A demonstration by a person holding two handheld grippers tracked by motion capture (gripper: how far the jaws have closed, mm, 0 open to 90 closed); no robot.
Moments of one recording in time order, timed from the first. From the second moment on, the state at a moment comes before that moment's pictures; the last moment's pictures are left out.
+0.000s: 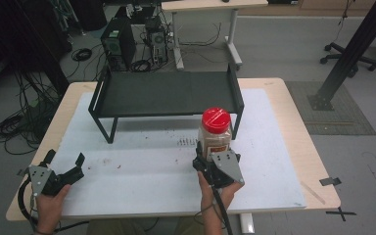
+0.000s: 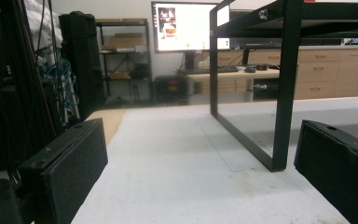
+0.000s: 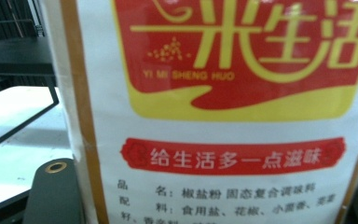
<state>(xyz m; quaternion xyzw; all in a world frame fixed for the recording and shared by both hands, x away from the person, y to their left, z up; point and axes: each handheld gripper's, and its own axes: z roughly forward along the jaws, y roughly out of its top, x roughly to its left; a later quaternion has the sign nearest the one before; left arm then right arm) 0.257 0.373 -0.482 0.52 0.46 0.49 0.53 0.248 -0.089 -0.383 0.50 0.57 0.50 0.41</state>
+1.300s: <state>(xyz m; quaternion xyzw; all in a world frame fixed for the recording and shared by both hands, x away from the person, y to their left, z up) 0.258 0.373 -0.482 0.52 0.46 0.49 0.53 0.282 -0.067 -0.300 0.47 0.58 0.53 0.41</state>
